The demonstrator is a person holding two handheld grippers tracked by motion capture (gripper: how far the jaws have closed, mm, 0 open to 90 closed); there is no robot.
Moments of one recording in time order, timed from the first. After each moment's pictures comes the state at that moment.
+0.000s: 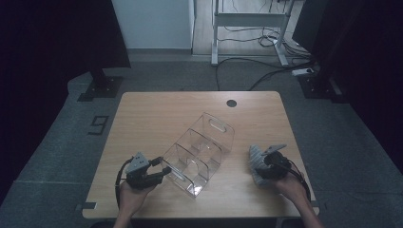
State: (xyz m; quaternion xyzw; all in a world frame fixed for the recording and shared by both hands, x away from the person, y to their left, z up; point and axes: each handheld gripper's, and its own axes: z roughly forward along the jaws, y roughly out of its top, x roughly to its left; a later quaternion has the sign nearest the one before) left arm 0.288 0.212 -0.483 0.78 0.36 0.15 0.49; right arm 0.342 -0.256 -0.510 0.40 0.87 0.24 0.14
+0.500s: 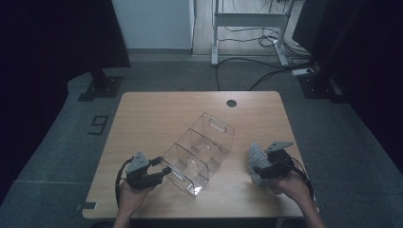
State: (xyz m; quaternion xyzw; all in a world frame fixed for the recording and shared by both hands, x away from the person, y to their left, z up) left arm 0.289 0.212 -0.483 0.78 0.35 0.15 0.49; right arm 0.334 -0.257 -0.481 0.39 0.86 0.30 0.15
